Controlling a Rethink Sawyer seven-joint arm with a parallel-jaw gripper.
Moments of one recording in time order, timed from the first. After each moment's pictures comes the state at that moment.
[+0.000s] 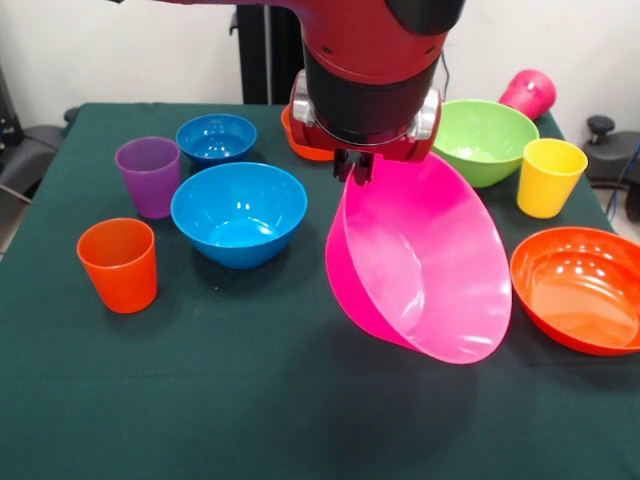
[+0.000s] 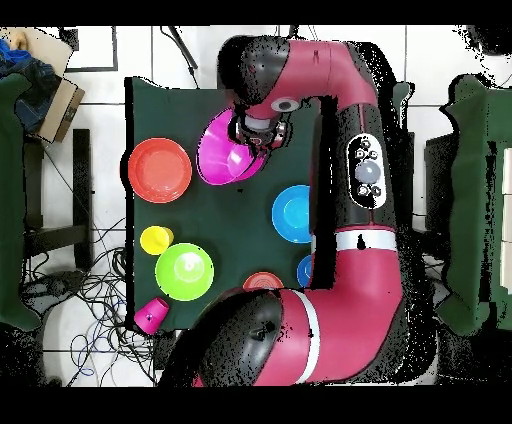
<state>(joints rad) -0.36 -0.36 0.45 0.79 -0.43 1.67 1.92</state>
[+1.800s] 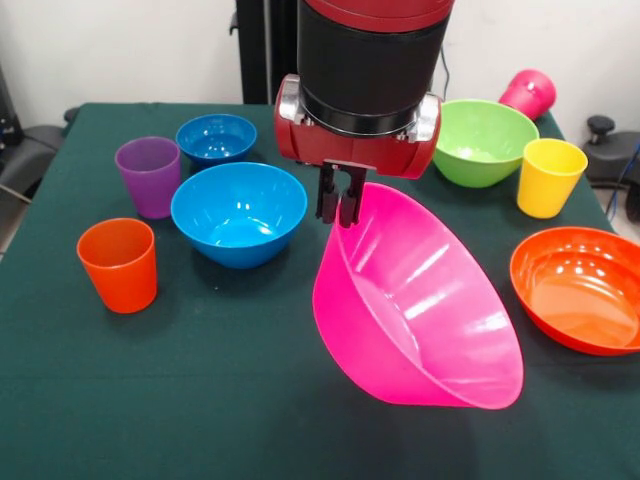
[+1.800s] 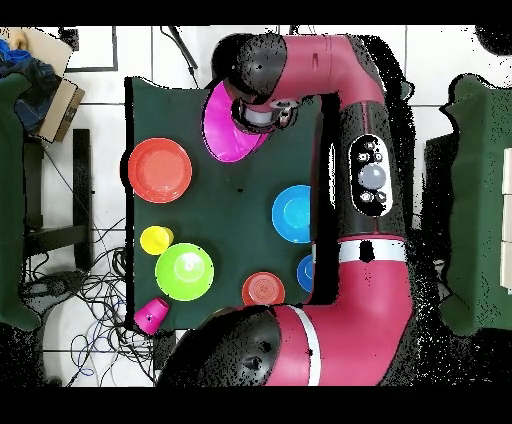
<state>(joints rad) -0.36 -0.44 0.45 0.84 -0.47 1.40 1.92</state>
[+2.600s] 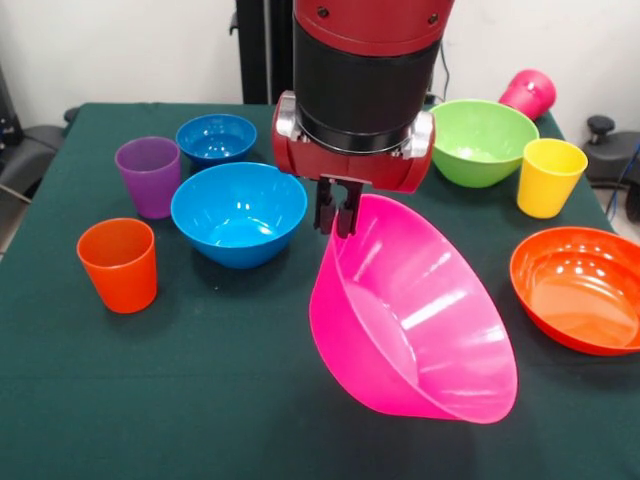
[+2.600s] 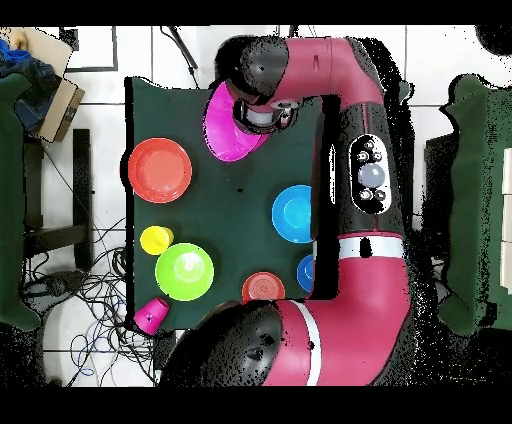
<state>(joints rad) -0.36 -0.41 0.45 0.82 -0.47 1.40 1.92</state>
